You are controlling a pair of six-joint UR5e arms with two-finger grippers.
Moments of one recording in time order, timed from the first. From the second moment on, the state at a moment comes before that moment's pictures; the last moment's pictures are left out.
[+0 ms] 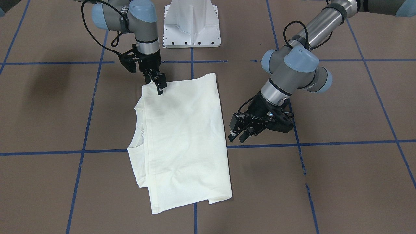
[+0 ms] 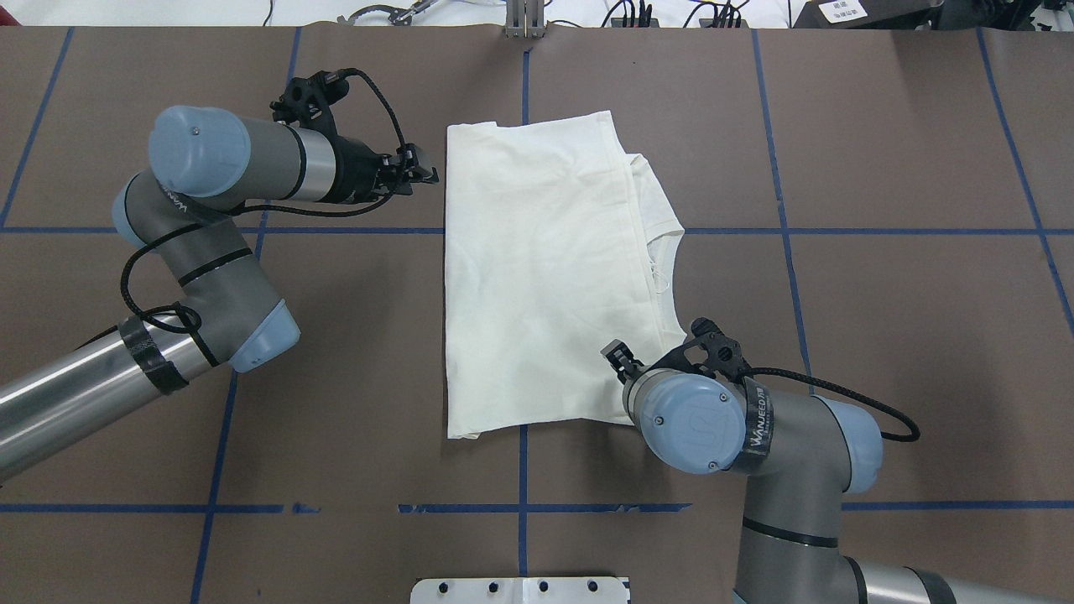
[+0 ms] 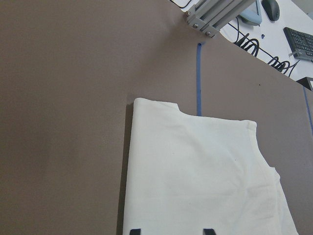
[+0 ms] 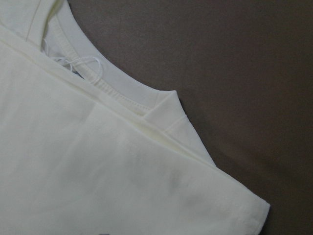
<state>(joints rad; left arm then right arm) -0.74 -2.16 -1.39 -2.52 -1.86 -1.46 0.28 -1.18 1.87 -1.49 1.45 2.28</state>
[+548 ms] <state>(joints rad) -0.74 -2.16 -1.39 -2.52 -1.86 -1.46 0.26 -1.22 1.88 -1.50 1.45 2.28</state>
